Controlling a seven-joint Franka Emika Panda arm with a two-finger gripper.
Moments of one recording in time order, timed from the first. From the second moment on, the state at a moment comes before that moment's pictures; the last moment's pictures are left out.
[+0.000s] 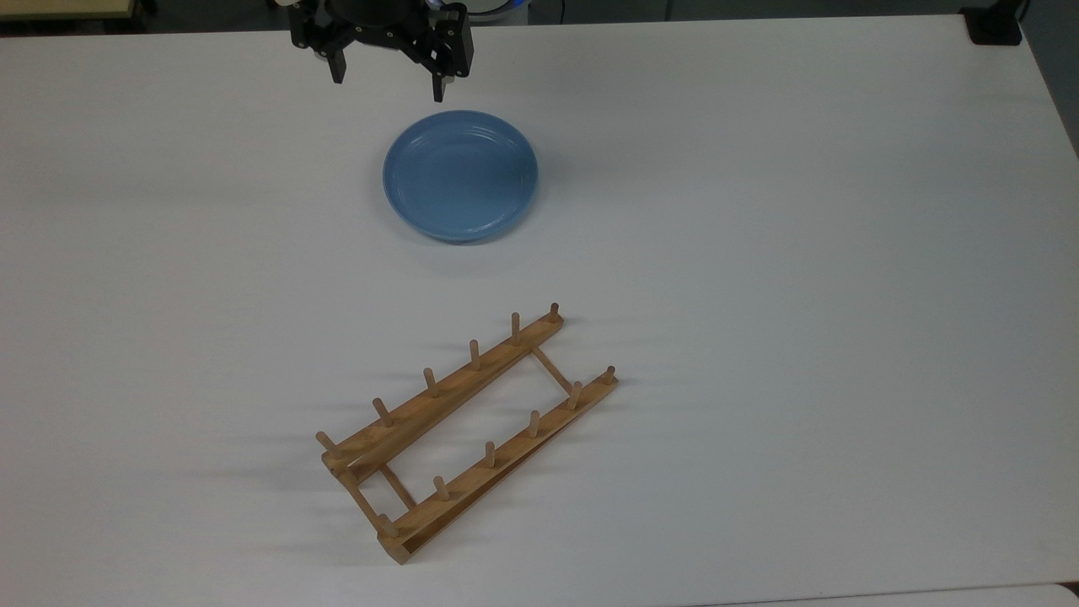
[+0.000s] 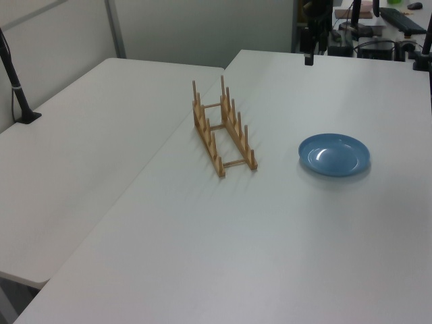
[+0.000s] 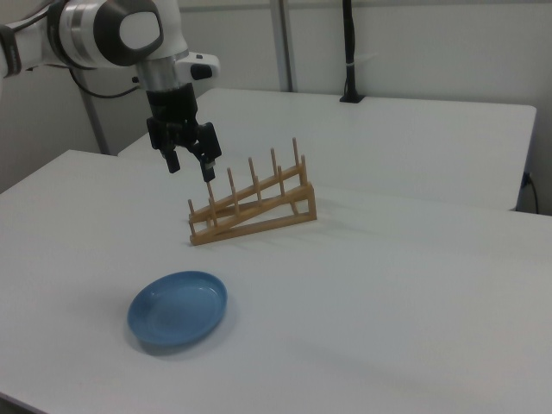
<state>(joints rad) 0.00 0.10 -0.02 -1.56 -0.07 1.63 0.13</state>
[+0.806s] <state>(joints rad) 0.00 0.10 -0.02 -1.57 -0.07 1.63 0.03</state>
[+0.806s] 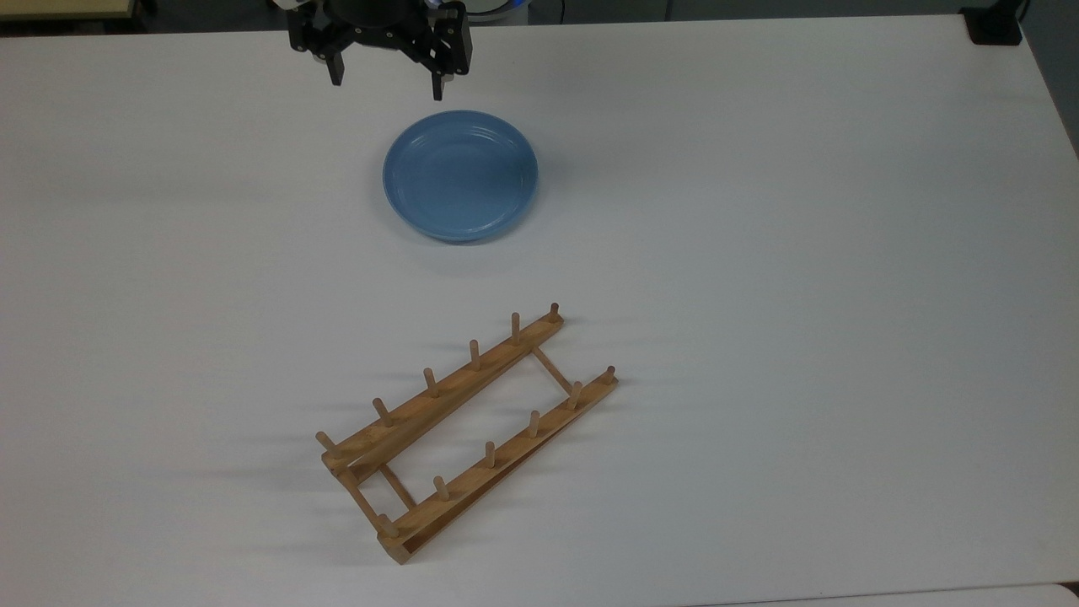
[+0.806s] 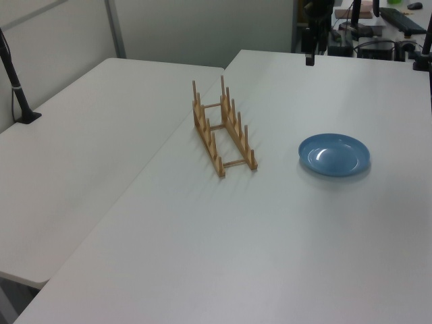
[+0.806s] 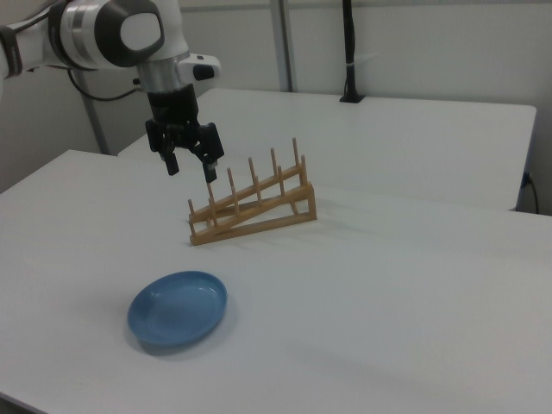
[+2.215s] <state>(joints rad) -0.05 0.22 -0.02 -1.97 -0.16 2.01 -0.59</state>
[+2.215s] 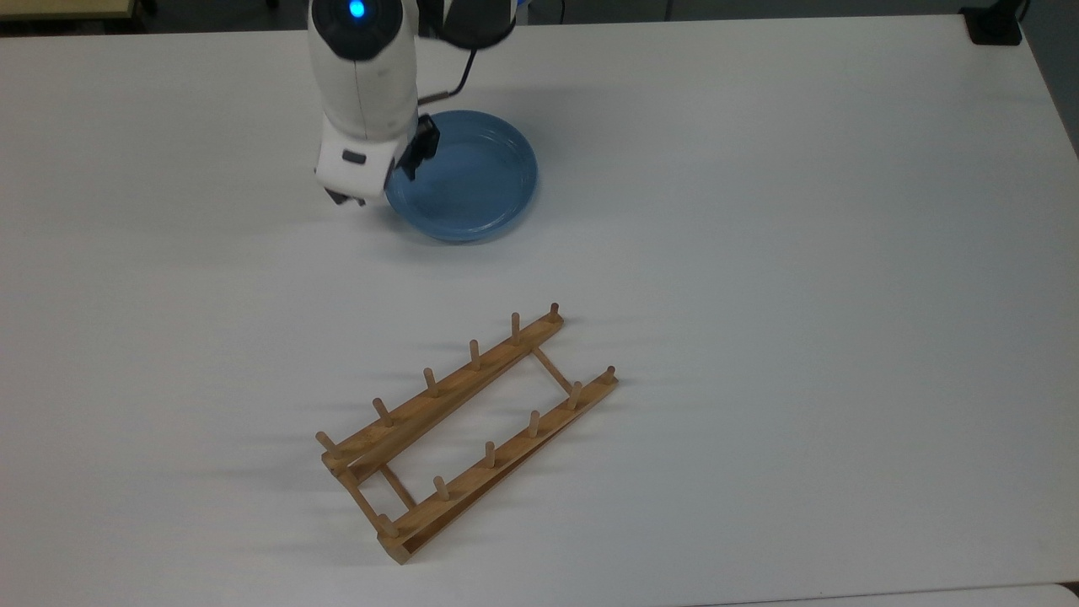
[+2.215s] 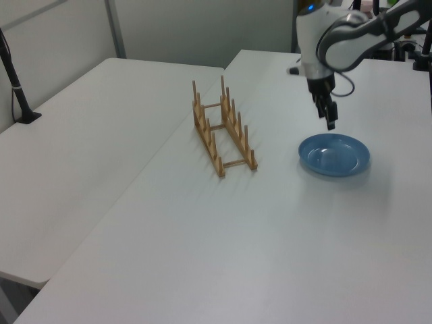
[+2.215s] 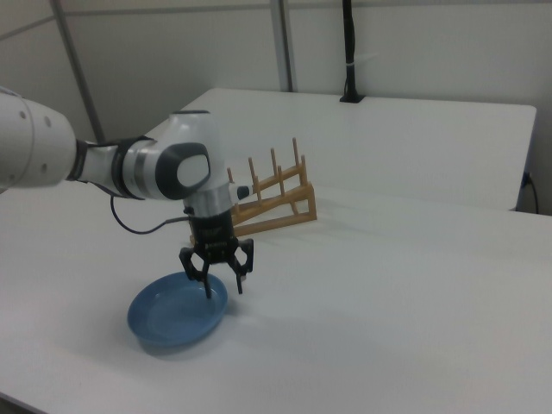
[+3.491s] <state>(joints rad) -0.05 0.27 -0.02 -1.88 -0.17 1.96 -0.54</state>
